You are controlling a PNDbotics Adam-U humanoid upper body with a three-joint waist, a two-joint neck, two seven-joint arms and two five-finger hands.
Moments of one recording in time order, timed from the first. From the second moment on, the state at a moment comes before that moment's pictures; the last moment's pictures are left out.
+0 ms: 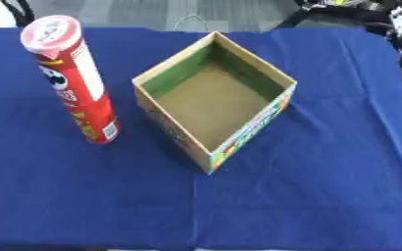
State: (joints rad) left arm -0.23 0.78 0.03 -1.98 0.14 0.03 0.09; right arm -0.24 -0.60 -0.04 -1.98 -0.22 0.11 -0.24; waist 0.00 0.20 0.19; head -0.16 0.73
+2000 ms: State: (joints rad) left arm -0.93 0.95 -0.31 -1.52 -0.13 0.20 -0.80; right arm -0.21 -0.64 0.00 -1.98 -0.21 0.14 -0.19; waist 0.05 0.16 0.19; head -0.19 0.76
